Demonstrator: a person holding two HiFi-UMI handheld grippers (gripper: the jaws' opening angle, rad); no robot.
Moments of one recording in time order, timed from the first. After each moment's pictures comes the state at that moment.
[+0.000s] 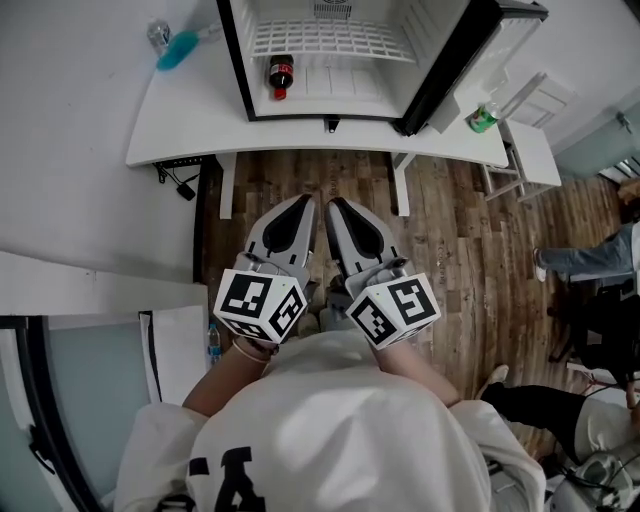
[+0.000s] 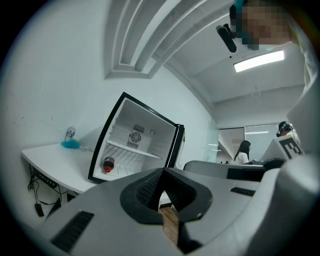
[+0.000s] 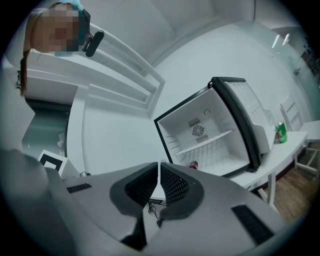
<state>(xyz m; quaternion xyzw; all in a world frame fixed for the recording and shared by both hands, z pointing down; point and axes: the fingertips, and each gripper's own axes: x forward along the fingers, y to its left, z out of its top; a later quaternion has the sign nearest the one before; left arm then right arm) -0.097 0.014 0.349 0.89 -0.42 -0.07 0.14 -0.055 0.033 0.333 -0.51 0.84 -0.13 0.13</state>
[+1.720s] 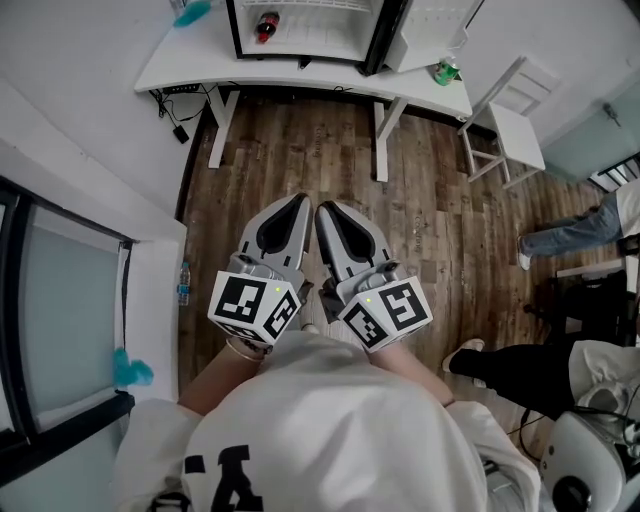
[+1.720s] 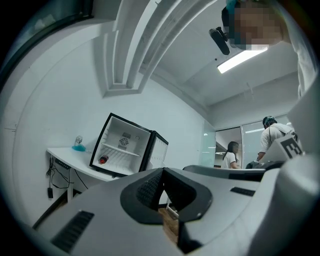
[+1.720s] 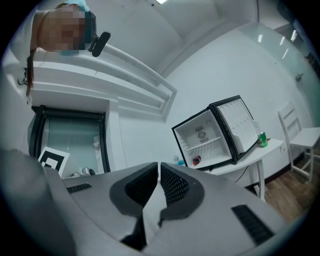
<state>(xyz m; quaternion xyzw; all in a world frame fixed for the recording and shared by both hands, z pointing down) -0.012 0.289 0.335 0.88 -0.46 -0.09 0.10 0.026 0.307 0.327 -0.46 0.87 -0.11 0.12</state>
